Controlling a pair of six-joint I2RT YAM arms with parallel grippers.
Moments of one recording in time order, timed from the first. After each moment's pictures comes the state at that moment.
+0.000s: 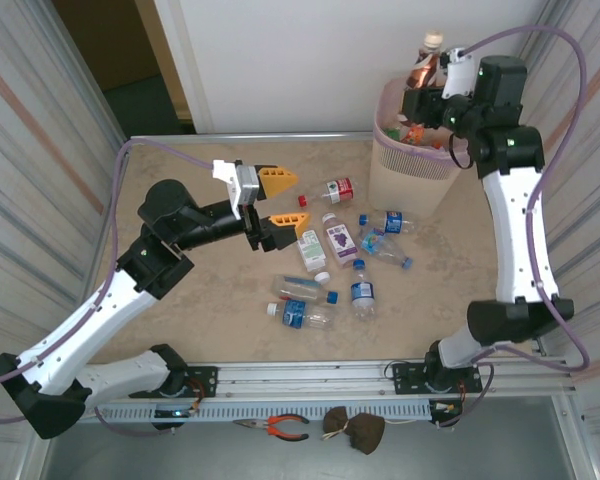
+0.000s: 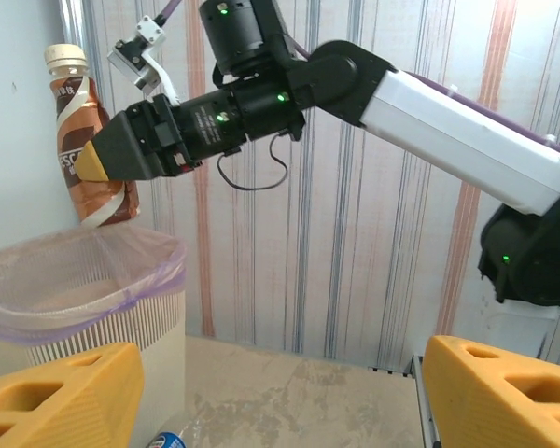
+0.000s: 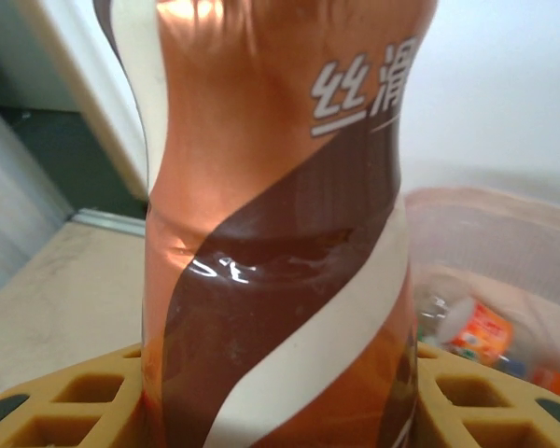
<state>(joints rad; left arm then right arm) -0.74 1.03 1.15 0.04 0.56 -0.09 0.06 1.58 2.04 -0.81 -0.30 0.08</state>
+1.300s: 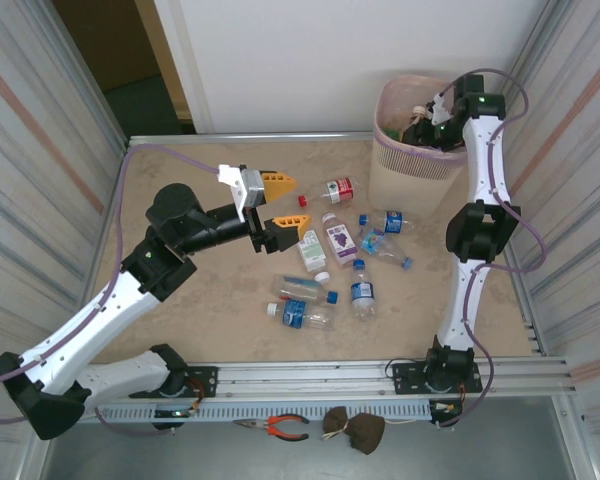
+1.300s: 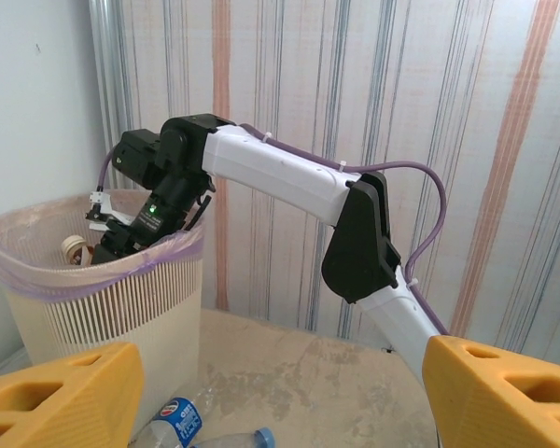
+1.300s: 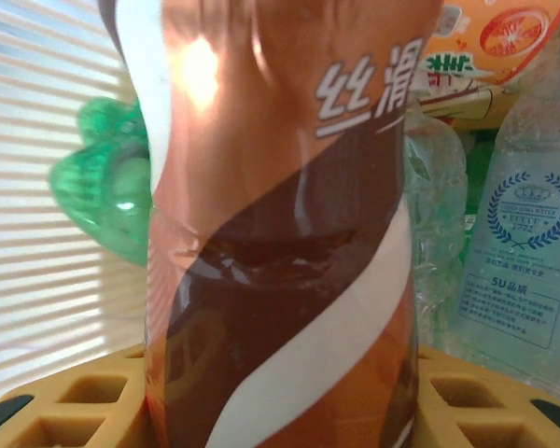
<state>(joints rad) -0.74 1.03 1.10 0.03 0.51 -0.08 -0.09 2.32 2.56 -1.42 -0.51 0.12</state>
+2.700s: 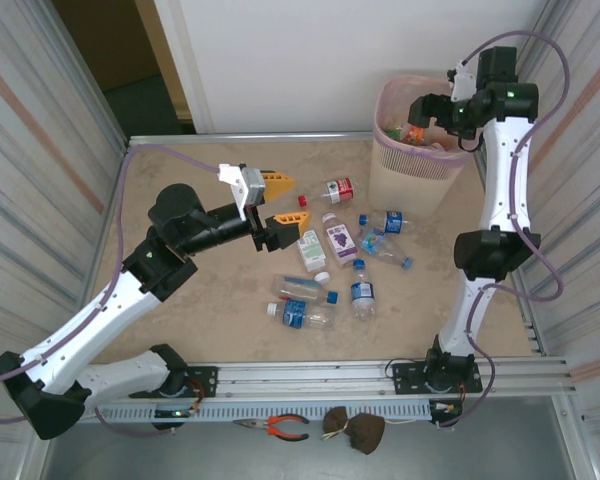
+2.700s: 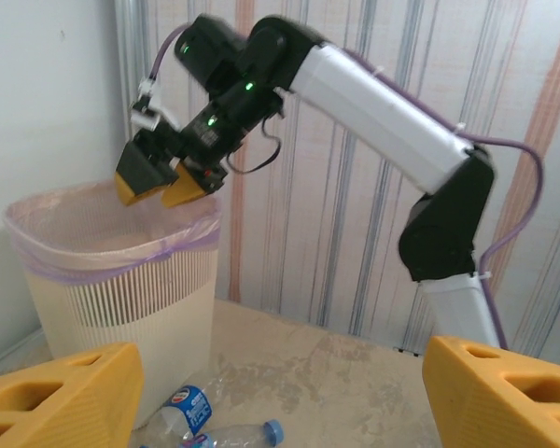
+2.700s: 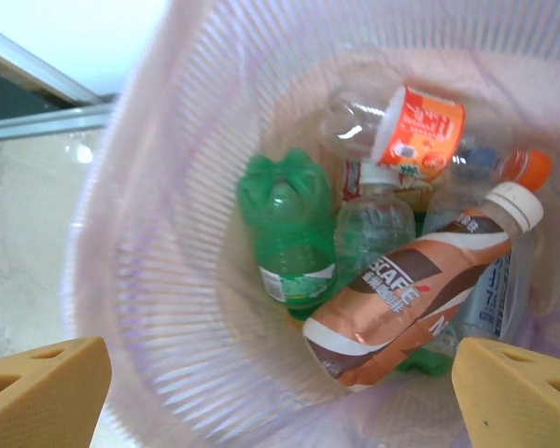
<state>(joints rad) -0.74 1.03 1.10 0.01 0.45 -0.09 -0.07 2.04 2.57 -1.37 -0.37 0.09</state>
